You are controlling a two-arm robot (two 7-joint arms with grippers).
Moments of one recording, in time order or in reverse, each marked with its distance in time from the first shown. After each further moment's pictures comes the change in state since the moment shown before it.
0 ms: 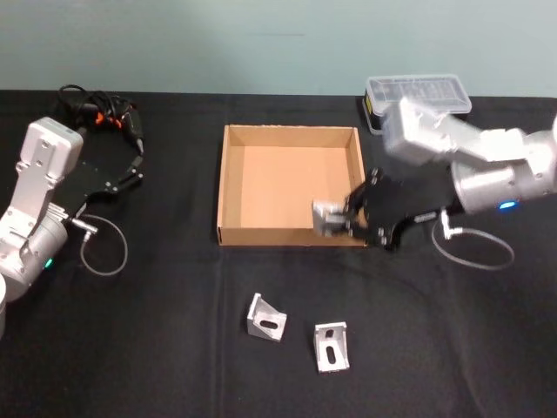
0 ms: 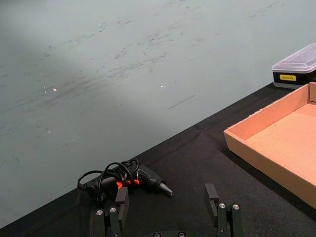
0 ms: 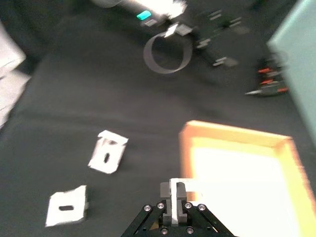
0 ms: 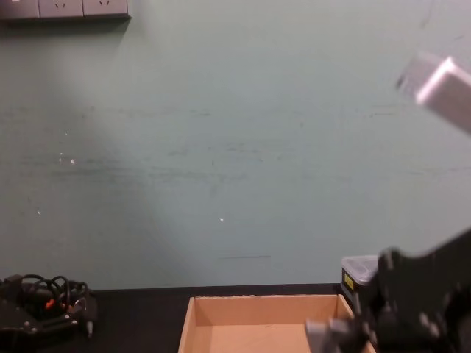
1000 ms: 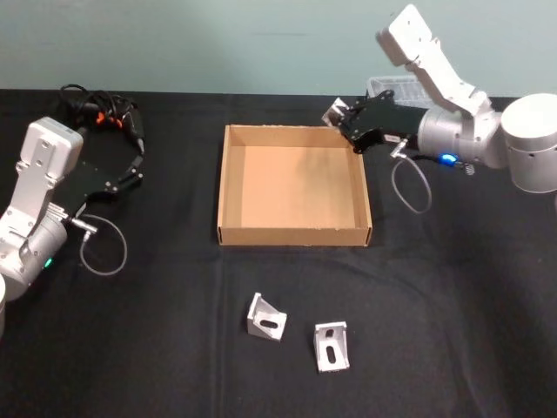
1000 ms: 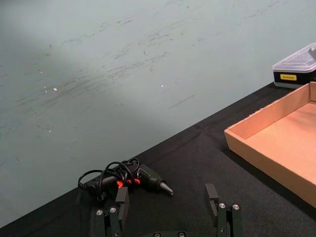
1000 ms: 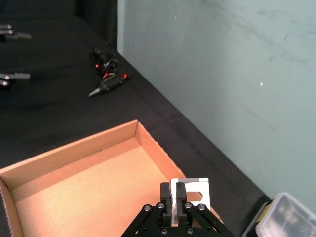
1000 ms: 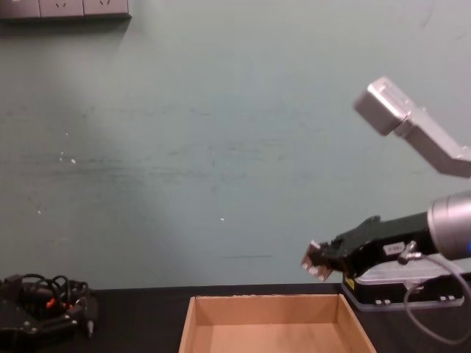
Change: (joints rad) left arm 0.000 0.000 0.000 0.000 0.000 0.000 0.000; right arm -0.035 -0.303 0.206 0.366 0.011 0.089 -0.458
